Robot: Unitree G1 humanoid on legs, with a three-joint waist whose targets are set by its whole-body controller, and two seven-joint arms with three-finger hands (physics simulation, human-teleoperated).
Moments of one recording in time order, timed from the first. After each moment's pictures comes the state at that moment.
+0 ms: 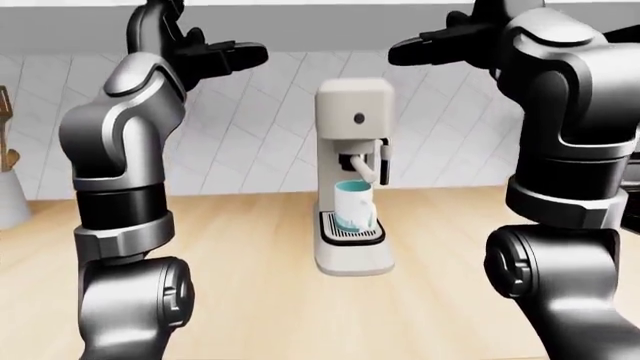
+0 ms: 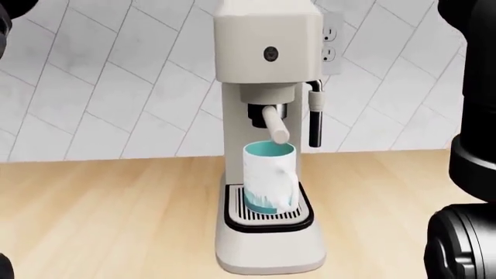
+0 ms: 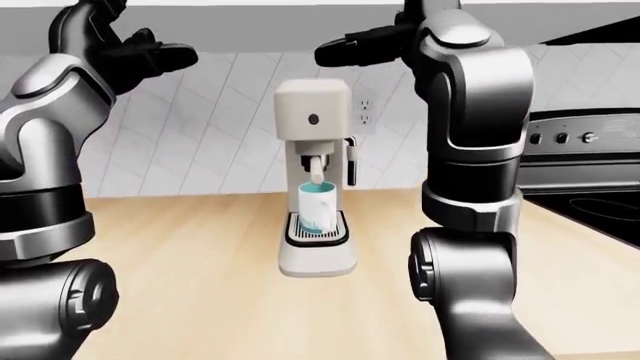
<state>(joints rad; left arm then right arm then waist) -1.11 0.40 0.20 0.21 -0.40 0.78 0.17 -1.26 -0.36 -0.13 0.11 0.05 1.11 0.05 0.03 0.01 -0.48</state>
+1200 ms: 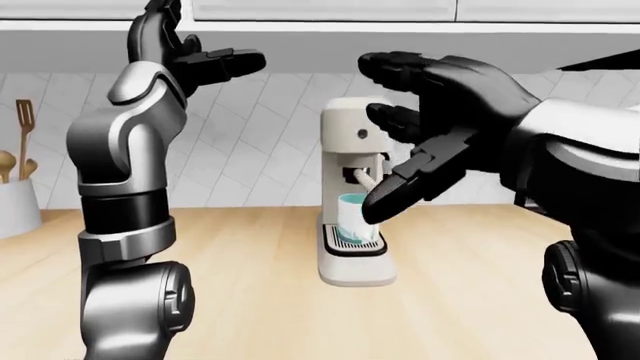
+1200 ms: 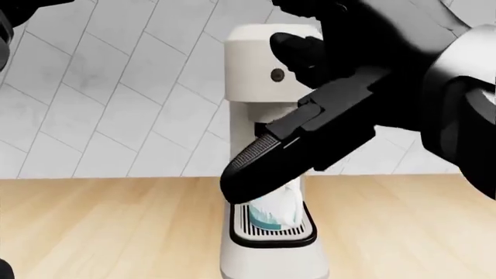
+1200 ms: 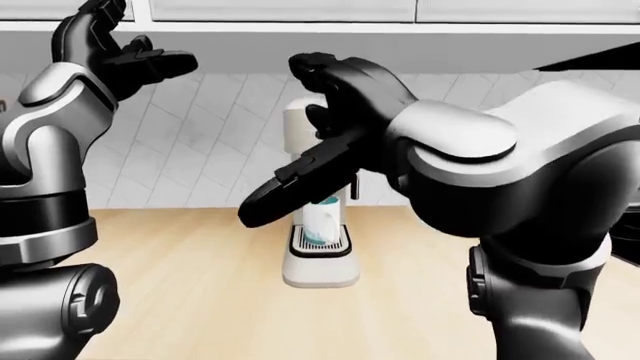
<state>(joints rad) -1.08 0.40 0.20 0.21 -0.39 0.76 0.18 -1.15 -0.62 -0.01 -0.36 1.97 1.45 -1.13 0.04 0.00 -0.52</state>
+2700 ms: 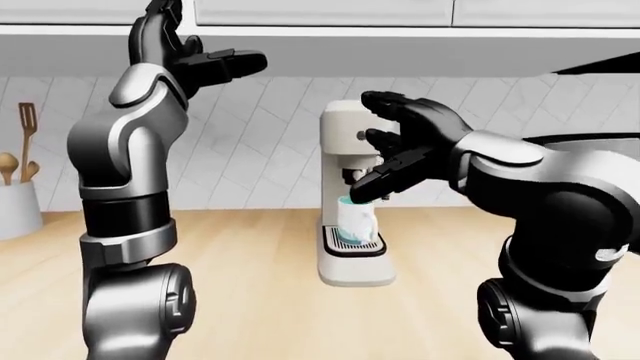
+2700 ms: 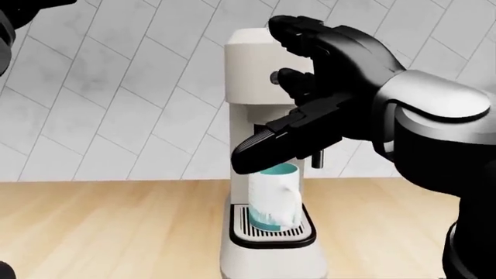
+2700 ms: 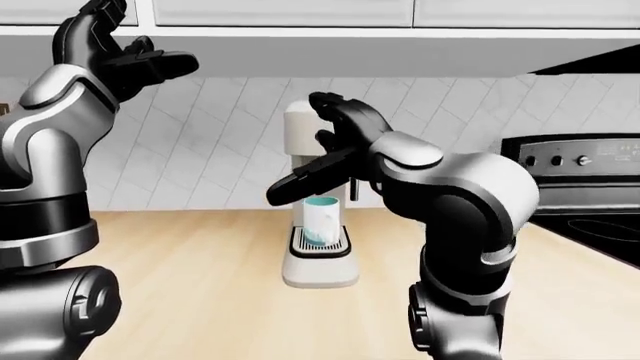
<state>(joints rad) -1.07 0.39 0.20 0.18 -0.41 0.76 0.20 -0.94 -0.31 -0.12 -0.44 0.75 1.60 -0.20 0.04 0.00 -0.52</state>
